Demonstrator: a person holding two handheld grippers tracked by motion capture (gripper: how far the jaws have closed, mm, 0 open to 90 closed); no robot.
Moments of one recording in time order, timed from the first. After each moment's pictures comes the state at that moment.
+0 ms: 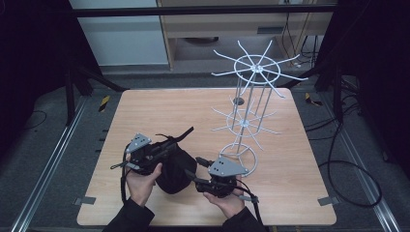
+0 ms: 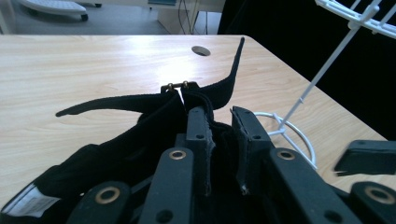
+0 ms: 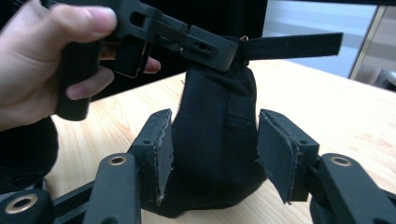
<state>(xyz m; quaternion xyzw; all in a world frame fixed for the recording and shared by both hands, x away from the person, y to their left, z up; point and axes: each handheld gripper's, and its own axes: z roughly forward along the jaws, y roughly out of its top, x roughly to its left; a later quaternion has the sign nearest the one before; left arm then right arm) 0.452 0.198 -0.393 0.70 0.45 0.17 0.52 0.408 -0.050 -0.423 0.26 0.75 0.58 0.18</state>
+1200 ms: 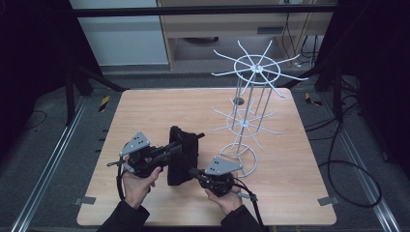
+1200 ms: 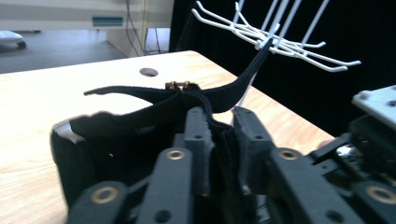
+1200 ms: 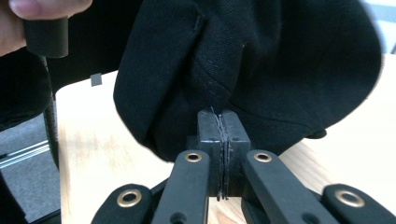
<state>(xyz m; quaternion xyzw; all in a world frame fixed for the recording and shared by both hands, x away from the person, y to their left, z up) 0.438 0.195 -0.371 0.72 0.35 0.13 0.58 0.420 -0.048 -0.442 0.24 0.78 0.56 0.14</state>
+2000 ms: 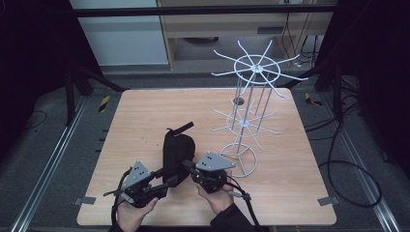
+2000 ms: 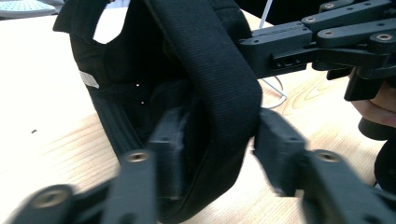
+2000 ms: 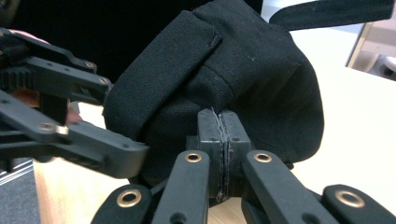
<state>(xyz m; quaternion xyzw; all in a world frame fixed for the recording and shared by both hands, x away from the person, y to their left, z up) 0.386 0.202 -0.421 0.76 0.37 0.16 0.50 0.417 -0.023 -0.418 0.28 0.76 0.55 0.18</state>
